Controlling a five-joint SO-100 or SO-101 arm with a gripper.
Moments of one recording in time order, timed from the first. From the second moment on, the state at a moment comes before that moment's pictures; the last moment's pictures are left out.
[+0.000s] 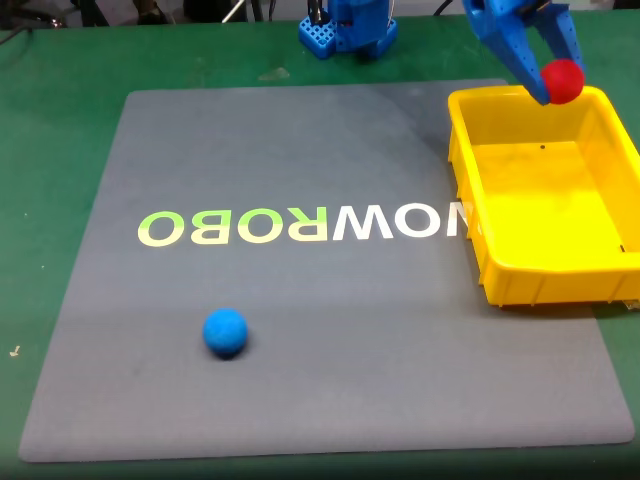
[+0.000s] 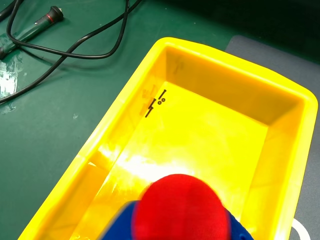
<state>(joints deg) -28.7 103.4 106.2 32.7 -84.2</state>
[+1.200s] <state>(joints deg) 2.1 183.0 170.8 61.9 -96.4</state>
